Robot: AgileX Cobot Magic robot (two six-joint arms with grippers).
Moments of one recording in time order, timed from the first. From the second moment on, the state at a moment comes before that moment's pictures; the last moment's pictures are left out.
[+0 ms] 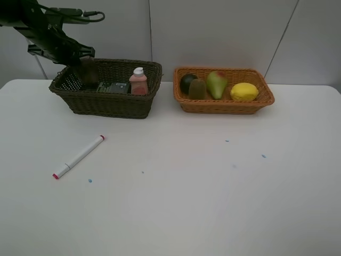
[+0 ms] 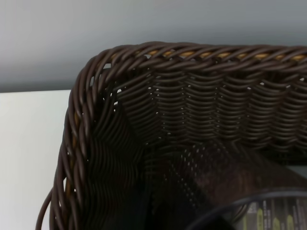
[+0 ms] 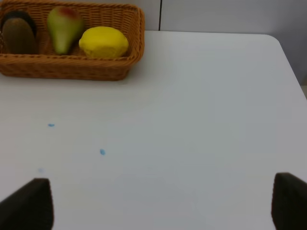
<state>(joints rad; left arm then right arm) -0.07 2.13 -1.58 0.00 0.42 0.00 0.04 0.00 -0.52 -0.16 1.06 0.06</state>
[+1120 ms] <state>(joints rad) -0.07 2.13 -1.58 0.01 0.44 0.00 0.04 0.00 -0.52 -0.16 1.06 0.06</state>
